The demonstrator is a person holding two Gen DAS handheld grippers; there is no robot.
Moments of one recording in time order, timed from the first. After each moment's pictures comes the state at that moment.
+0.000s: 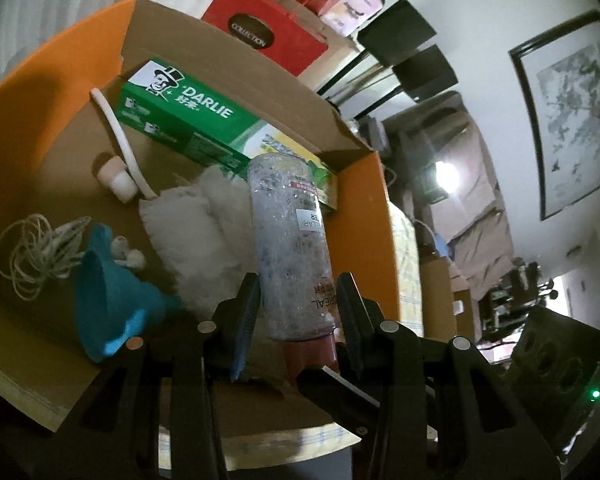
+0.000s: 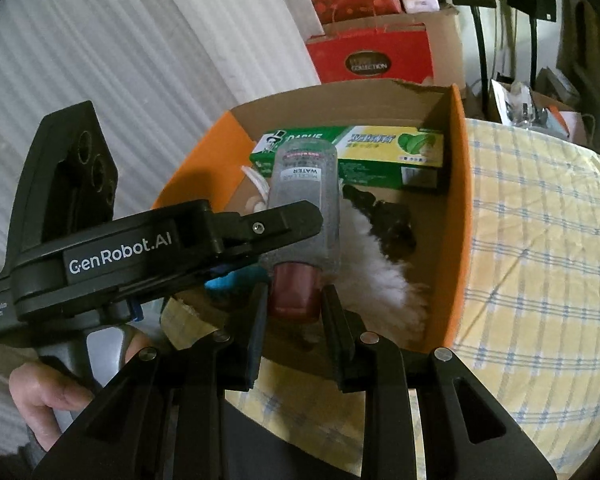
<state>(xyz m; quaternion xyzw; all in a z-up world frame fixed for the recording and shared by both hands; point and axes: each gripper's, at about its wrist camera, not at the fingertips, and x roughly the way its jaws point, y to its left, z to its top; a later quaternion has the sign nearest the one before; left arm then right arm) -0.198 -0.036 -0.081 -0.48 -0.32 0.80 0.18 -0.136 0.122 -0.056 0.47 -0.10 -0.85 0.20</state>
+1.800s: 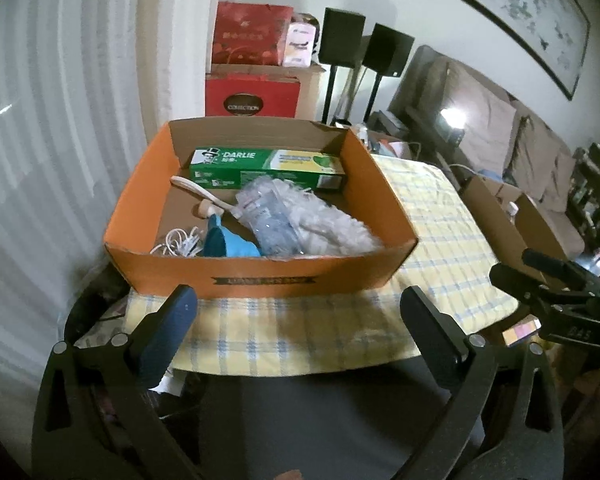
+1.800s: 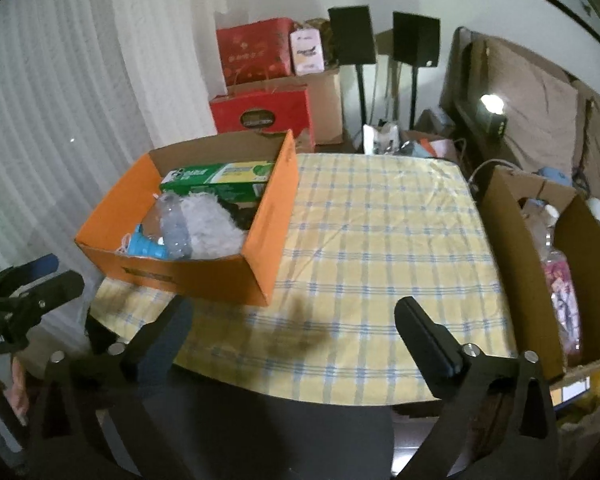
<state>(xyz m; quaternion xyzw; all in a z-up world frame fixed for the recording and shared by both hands) -0.040 -0.037 -0.007 -0.40 -0.04 0.90 0.15 -0.001 0.197 -0.010 0.38 -0.05 -0.92 0.01</state>
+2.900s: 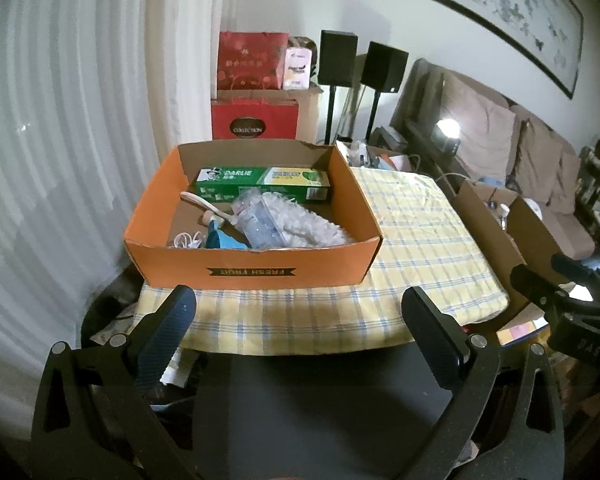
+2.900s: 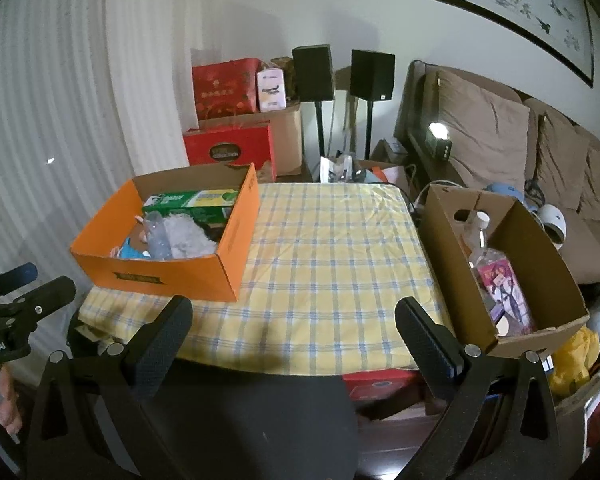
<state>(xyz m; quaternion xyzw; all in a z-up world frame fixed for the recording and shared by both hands) 0.016 -0.012 0.024 -0.36 -0.02 0.92 0.12 0.068 0.205 0.023 0.33 -0.04 -0.94 -0.06</state>
